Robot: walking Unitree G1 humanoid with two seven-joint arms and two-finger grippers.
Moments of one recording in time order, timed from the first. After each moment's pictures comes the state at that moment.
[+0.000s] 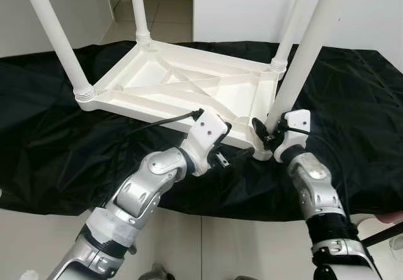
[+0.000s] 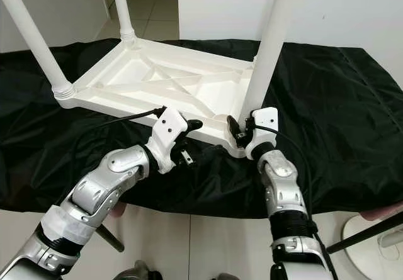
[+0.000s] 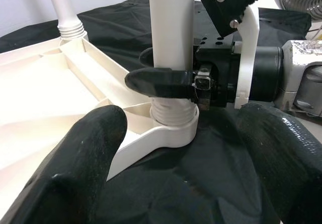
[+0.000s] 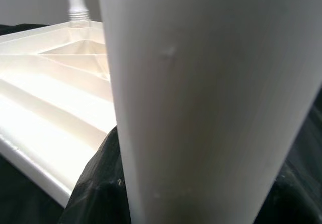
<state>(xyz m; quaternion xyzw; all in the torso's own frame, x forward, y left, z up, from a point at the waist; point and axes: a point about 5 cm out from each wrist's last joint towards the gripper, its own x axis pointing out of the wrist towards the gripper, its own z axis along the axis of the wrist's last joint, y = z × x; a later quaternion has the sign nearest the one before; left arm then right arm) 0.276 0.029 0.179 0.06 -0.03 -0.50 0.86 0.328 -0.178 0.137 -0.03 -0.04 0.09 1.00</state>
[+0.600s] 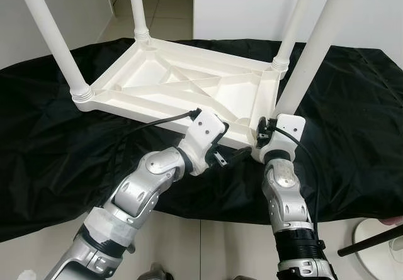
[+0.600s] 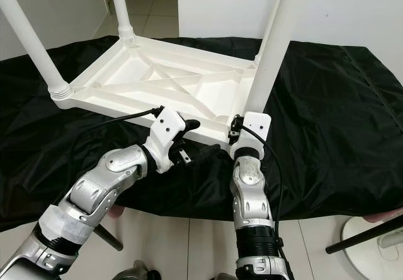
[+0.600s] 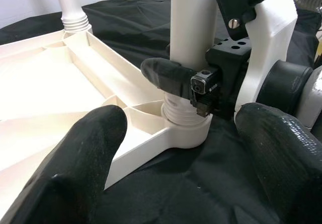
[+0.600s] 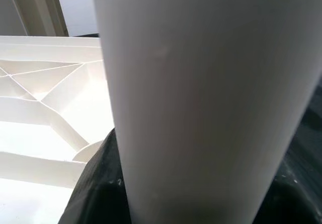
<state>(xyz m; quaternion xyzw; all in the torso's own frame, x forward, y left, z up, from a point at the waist) 0.277 0.030 0.179 0.06 -0.02 -0.50 0.87 0.309 -0.145 0.139 0.02 -0.05 -0.11 0.99</state>
